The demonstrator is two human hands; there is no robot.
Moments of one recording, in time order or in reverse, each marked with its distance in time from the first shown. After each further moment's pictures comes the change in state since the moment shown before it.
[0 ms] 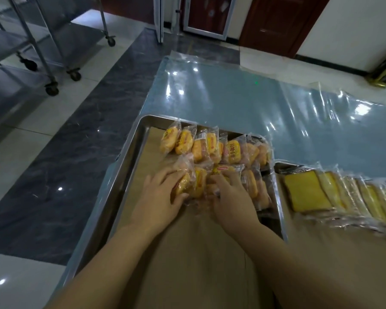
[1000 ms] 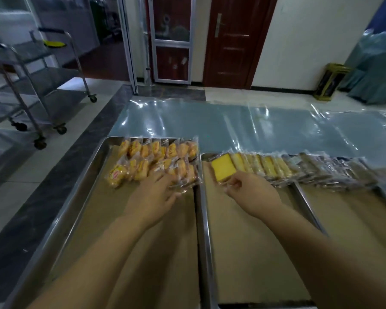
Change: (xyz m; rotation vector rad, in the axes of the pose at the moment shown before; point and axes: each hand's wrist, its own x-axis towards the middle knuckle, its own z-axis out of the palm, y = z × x) left_hand -0.100 0.189 -0.026 0.137 -0.010 0.250; right_hand -0.172 0.117 -0.163 0.004 0.063 0.194
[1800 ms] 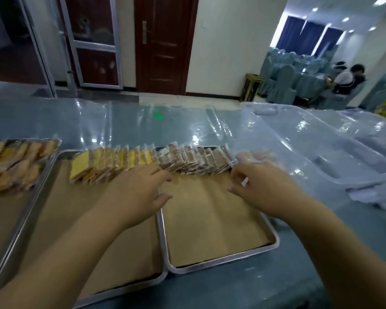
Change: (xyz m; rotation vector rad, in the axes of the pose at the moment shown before) left_hand 0.028 0.380 0.106 0.060 -0.023 0.421; right_hand -0.152 0.328 -0.228 -0.307 0.117 -0.032
